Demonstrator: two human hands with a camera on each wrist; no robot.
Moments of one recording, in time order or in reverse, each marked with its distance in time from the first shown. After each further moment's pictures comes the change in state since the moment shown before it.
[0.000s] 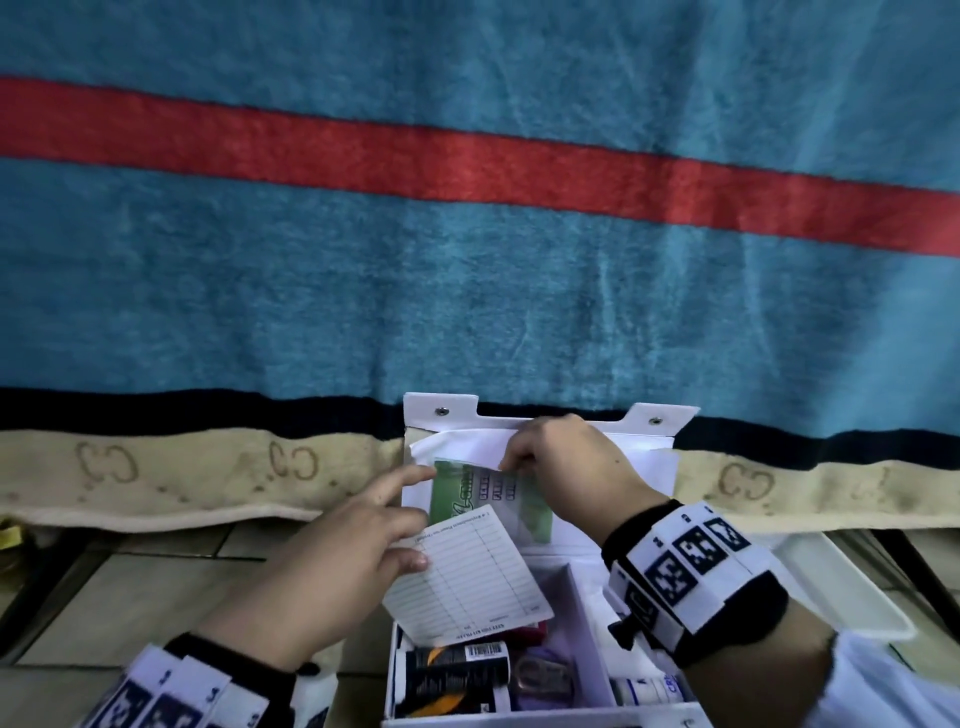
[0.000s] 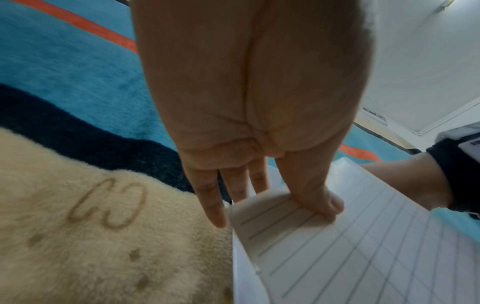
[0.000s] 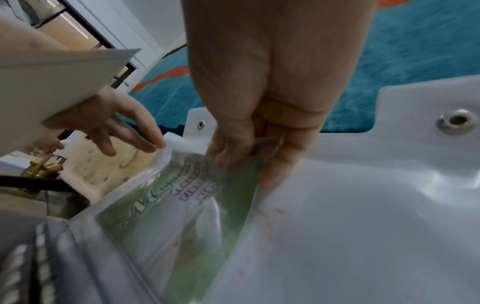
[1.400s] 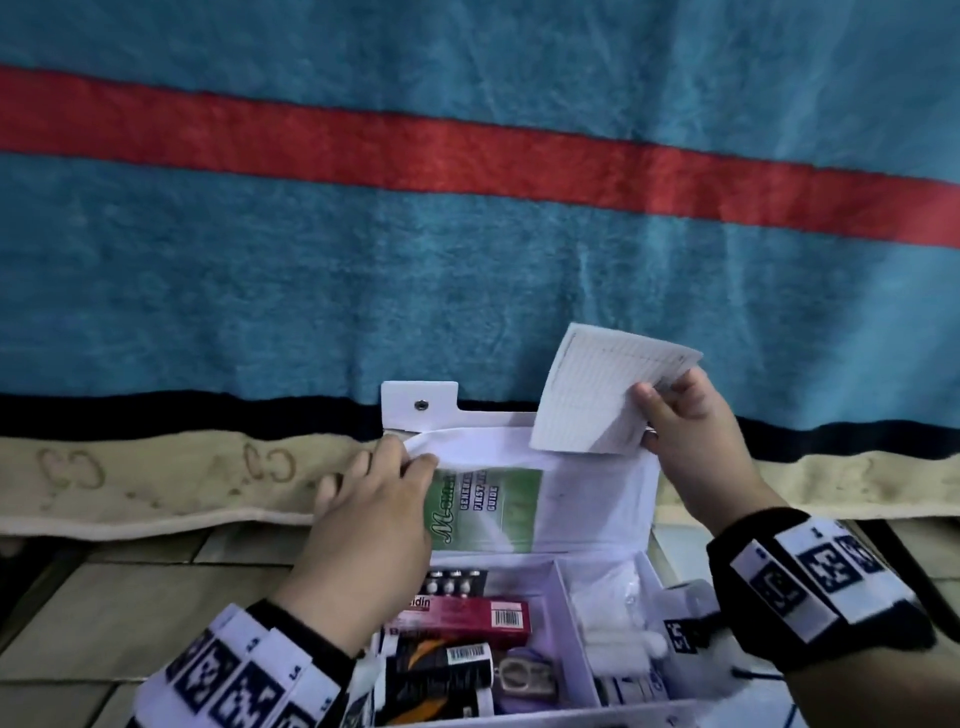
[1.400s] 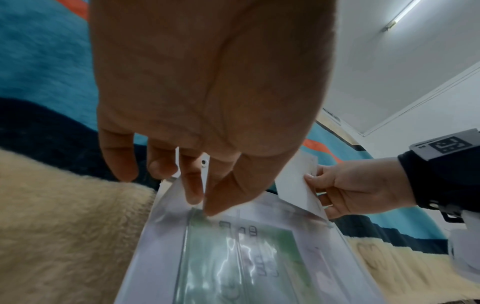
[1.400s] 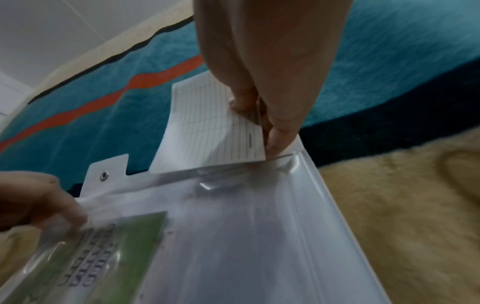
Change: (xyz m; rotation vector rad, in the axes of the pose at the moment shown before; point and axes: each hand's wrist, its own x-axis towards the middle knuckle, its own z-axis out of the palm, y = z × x) left_hand 0.025 0.044 0.012 0.351 0.190 -0.244; right_hand -0.030 0.065 -0.026 1.167 0.586 0.304
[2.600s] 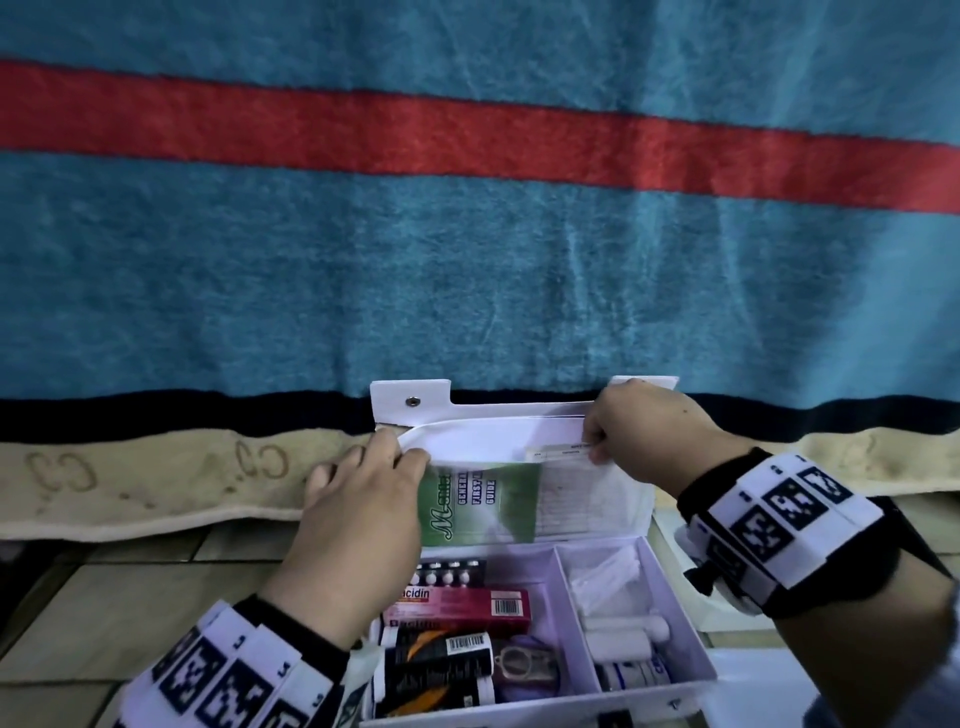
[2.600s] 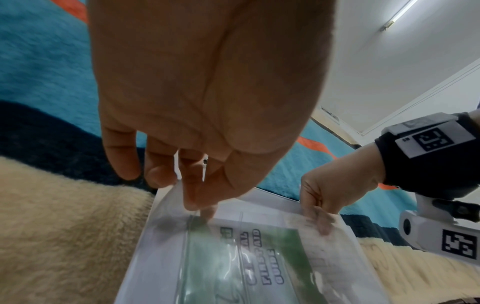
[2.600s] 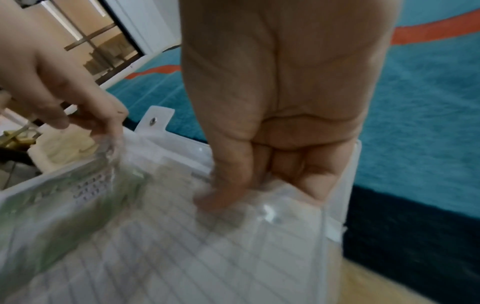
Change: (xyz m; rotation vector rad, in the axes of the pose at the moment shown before) left_hand 0.000 0.001 -0.003 0.043 0.012 0.025; right_hand 0.005 -0.023 0.017 -1.527 -0.528 -0.076
